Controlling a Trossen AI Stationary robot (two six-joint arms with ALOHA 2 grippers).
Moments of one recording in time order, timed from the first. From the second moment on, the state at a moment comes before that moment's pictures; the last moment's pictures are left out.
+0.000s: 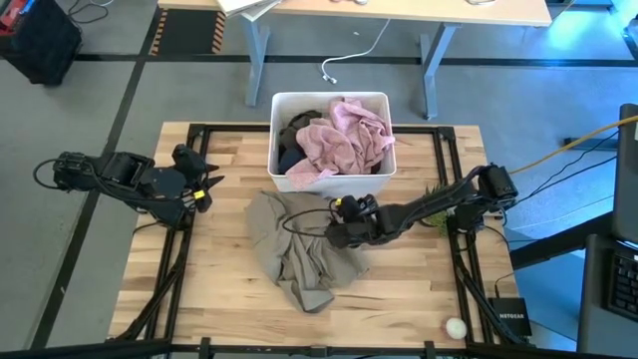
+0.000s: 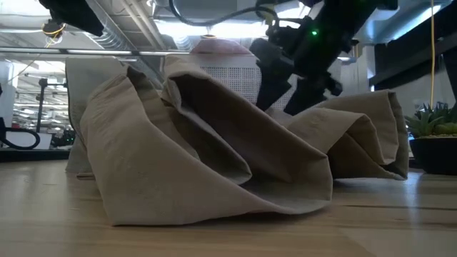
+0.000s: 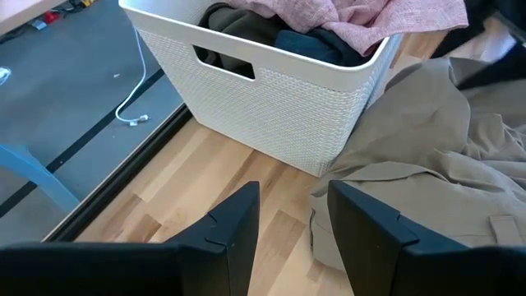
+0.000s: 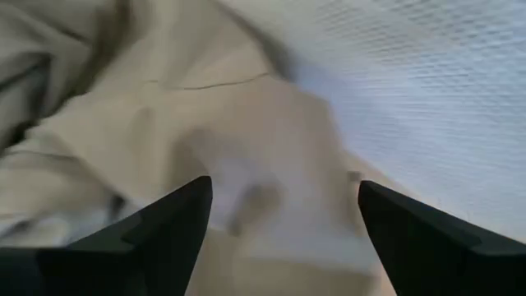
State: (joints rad) left arm -0.24 0.65 0.95 -1.12 -0.71 -0.47; right arm 0.25 1.75 1.11 -0.46 0.62 0.93
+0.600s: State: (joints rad) left arm -0.24 0.64 0.95 -1.11 -0.71 -0.47; right arm 0.28 2.00 1.10 0.31 0.26 0.74
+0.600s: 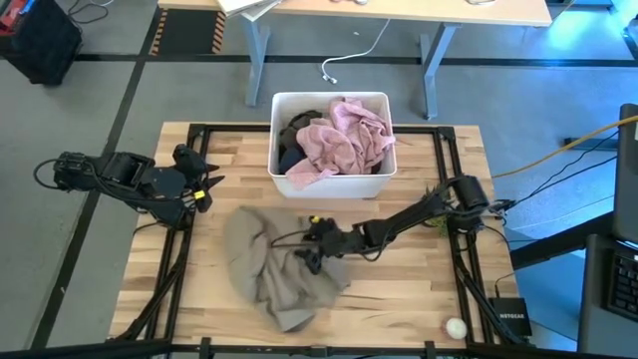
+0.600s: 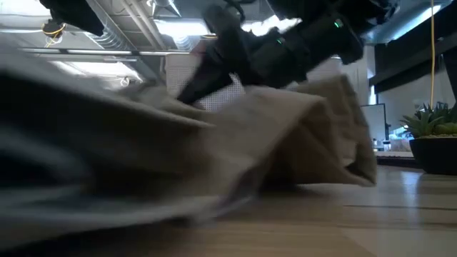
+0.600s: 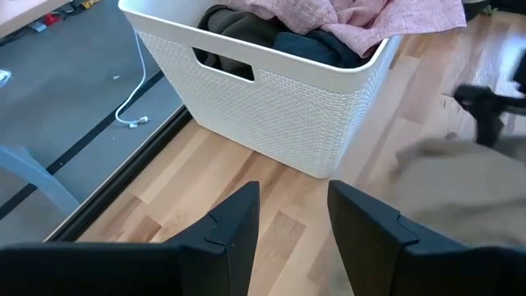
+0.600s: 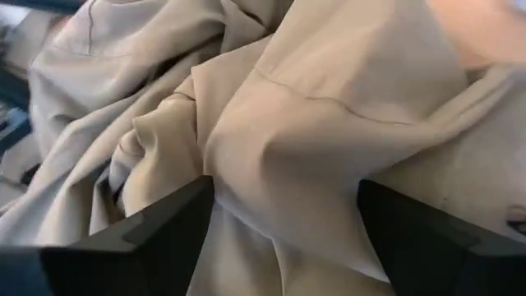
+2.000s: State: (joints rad) left arm -0.24 0.64 0.96 -1.11 -0.71 -0.49; right arm 0.34 2.60 2.09 -0.49 0.27 0.26
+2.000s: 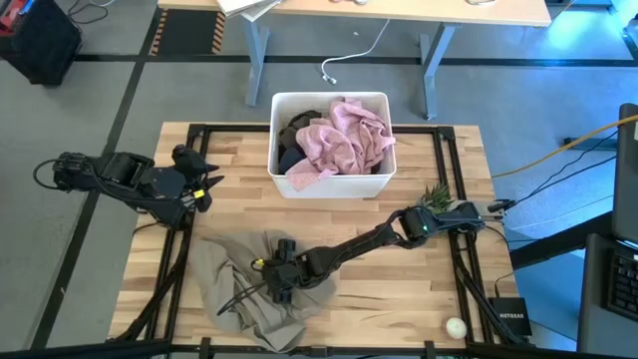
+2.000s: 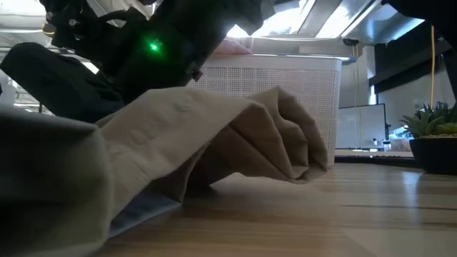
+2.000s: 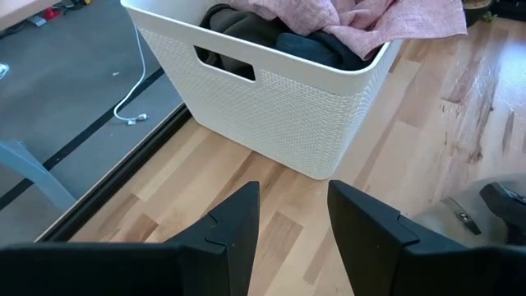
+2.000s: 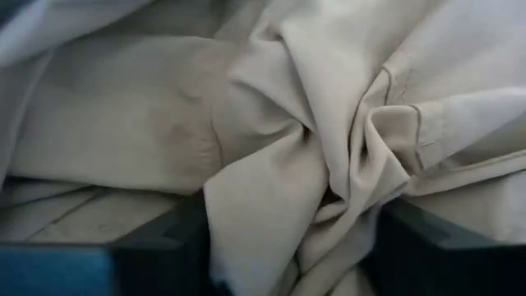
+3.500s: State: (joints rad) left arm -0.24 0.64 0.96 -1.11 -0.83 -0.54; right arm 0.30 1.95 2.09 -0.33 1.21 -0.08
